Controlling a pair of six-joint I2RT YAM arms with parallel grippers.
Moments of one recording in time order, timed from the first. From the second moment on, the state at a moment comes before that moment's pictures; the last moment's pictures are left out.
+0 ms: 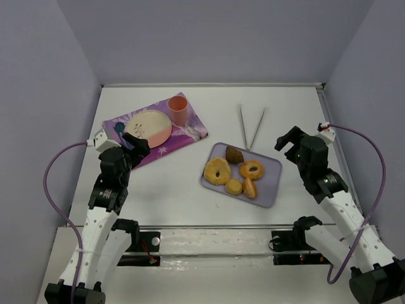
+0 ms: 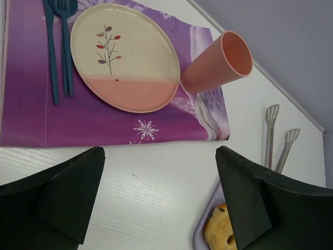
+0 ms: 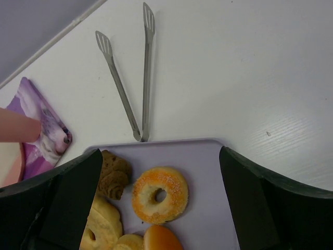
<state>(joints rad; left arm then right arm) -0.16 0.63 0.57 -0.25 -0.22 -0.72 0.29 0.77 0.71 -0.36 0.42 0.68</state>
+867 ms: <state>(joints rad) -0.16 0.70 0.57 -0.21 -0.23 -0.68 0.29 1.77 1.24 -0.26 0.08 0.26</state>
